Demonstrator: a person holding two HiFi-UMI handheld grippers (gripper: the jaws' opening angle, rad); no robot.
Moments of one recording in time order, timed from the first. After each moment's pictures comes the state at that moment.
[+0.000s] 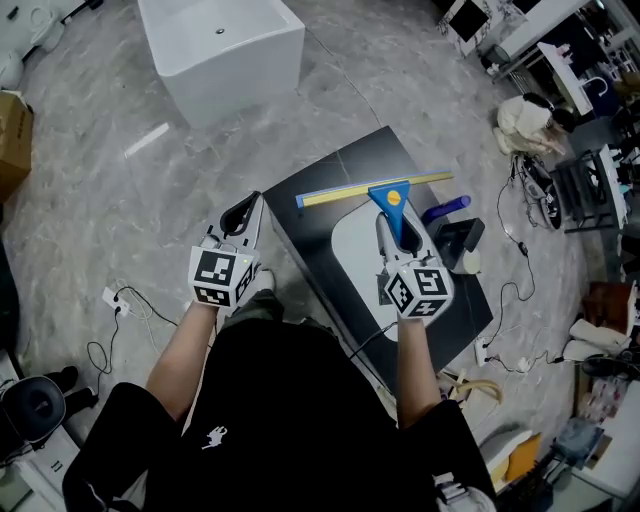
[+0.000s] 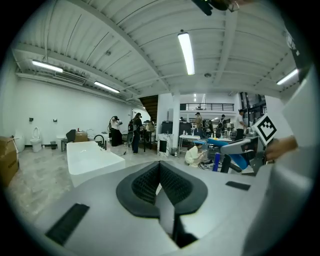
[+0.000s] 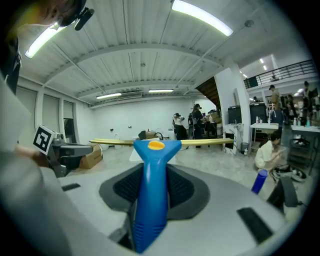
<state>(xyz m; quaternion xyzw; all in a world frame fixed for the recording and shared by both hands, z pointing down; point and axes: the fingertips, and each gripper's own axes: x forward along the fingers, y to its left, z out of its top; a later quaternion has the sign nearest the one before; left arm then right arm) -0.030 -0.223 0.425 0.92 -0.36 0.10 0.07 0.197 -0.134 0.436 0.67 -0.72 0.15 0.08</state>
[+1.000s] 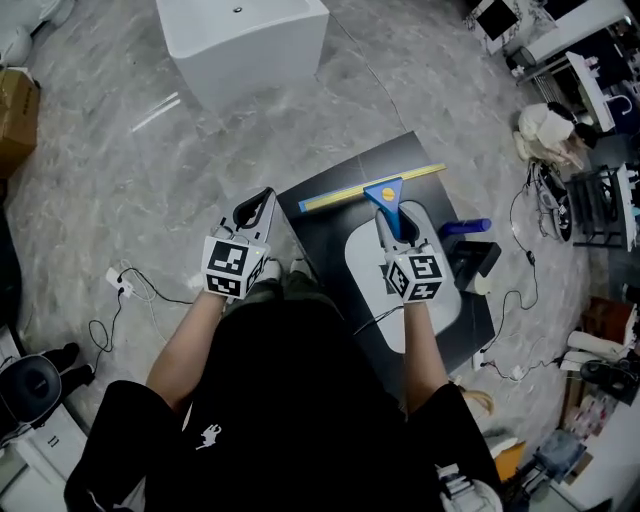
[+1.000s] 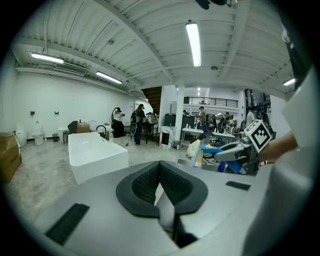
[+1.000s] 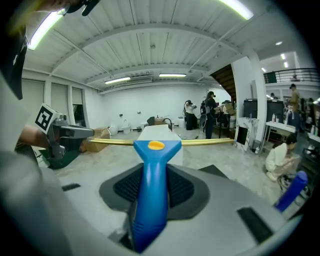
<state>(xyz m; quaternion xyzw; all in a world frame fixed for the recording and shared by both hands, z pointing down) -0.026 -0.273 0.470 0.91 -0.37 0.14 0.10 0.198 -0.205 0.513 0.61 -0.76 0.18 0.16</state>
